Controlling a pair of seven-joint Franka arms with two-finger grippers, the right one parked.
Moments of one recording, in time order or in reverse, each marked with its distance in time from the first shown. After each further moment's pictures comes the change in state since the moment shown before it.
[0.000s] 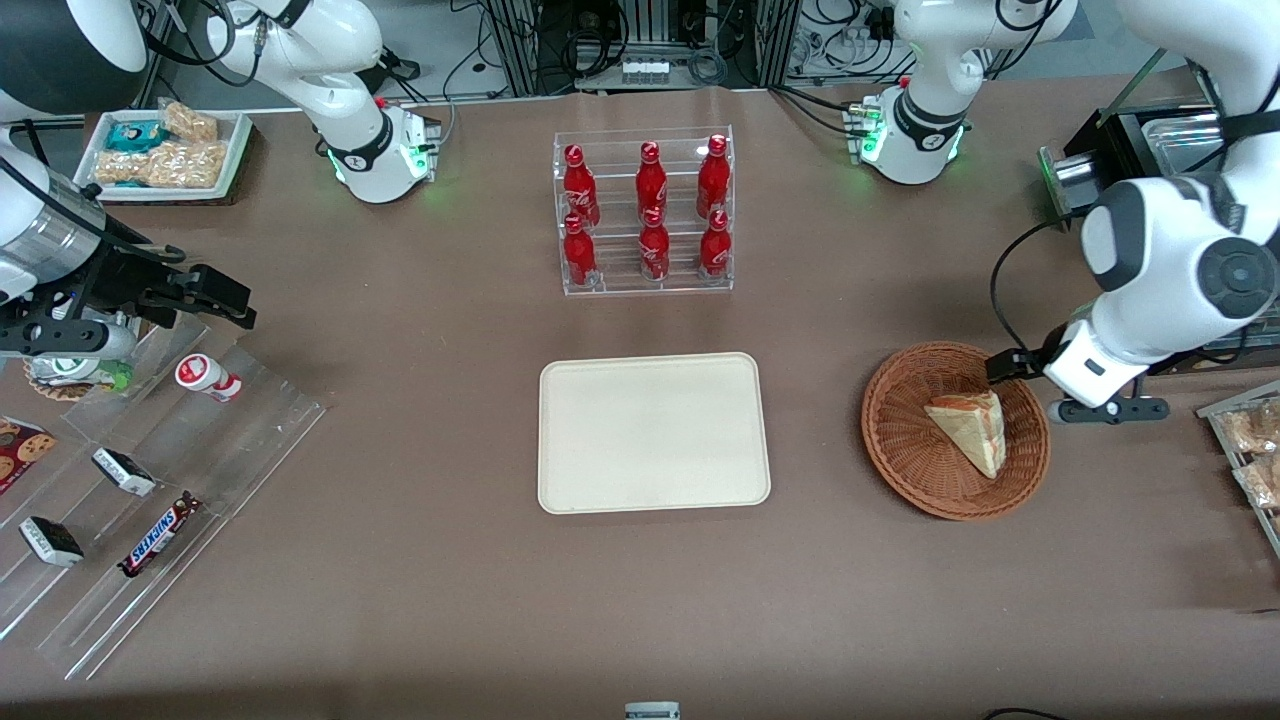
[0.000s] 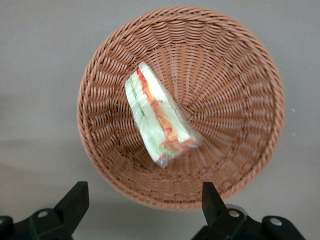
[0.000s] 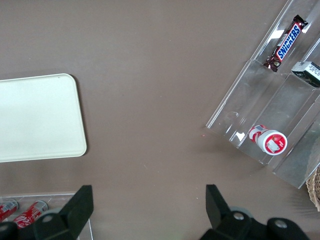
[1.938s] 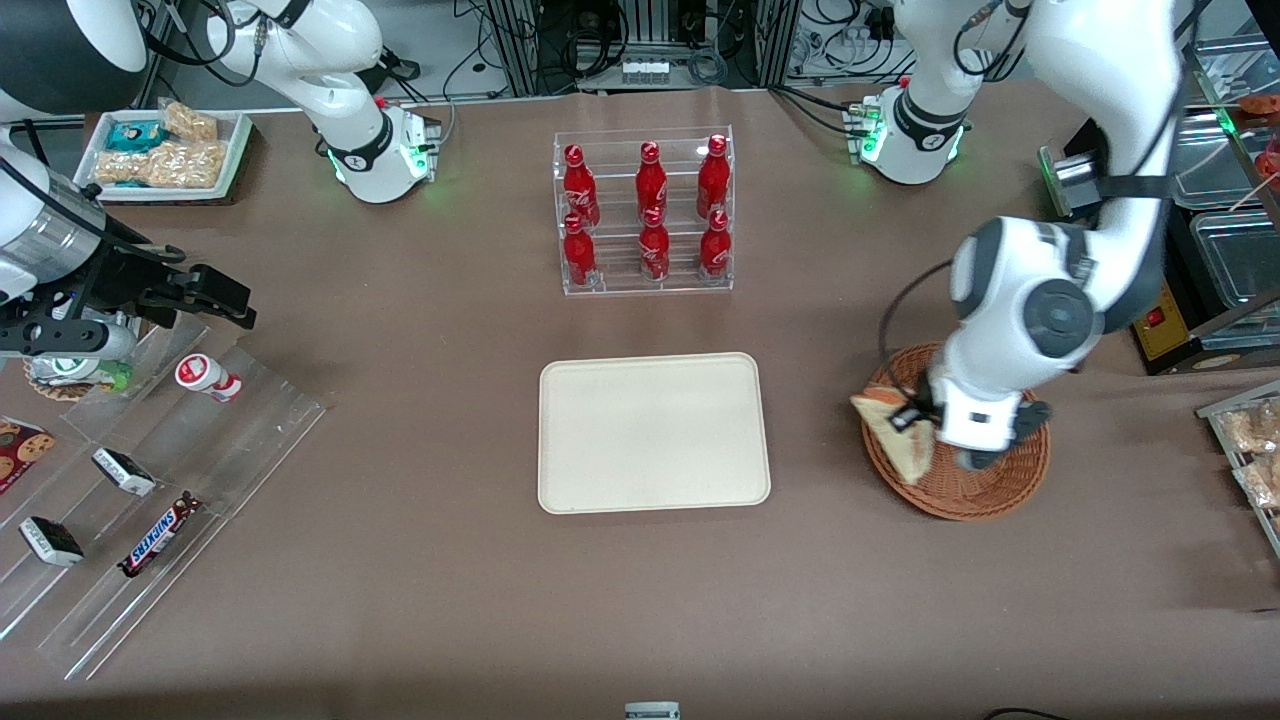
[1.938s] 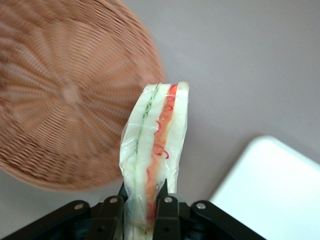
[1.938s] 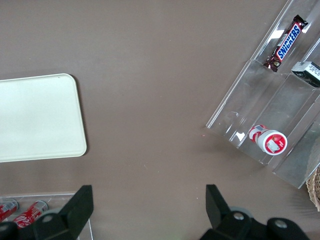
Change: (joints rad) arm -0.266 0.163 -0.064 0.254 -0.039 -0.064 -0.772
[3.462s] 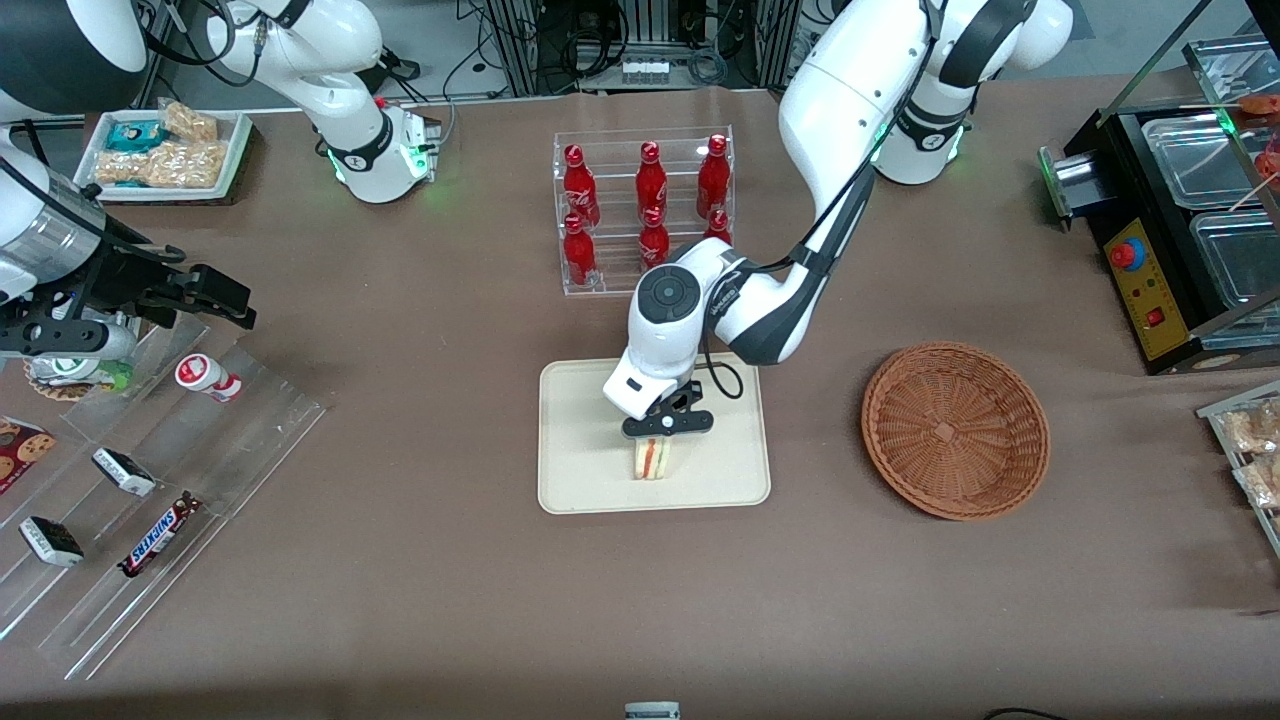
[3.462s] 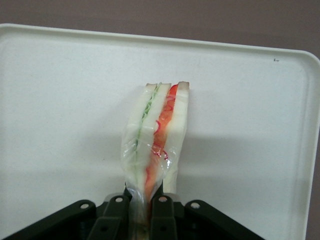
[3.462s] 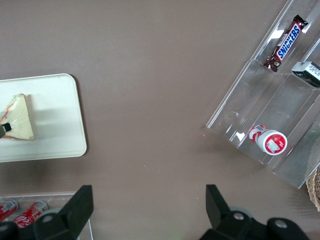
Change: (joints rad) arm -0.442 0.457 0.003 0.404 0.079 0.186 -0.057
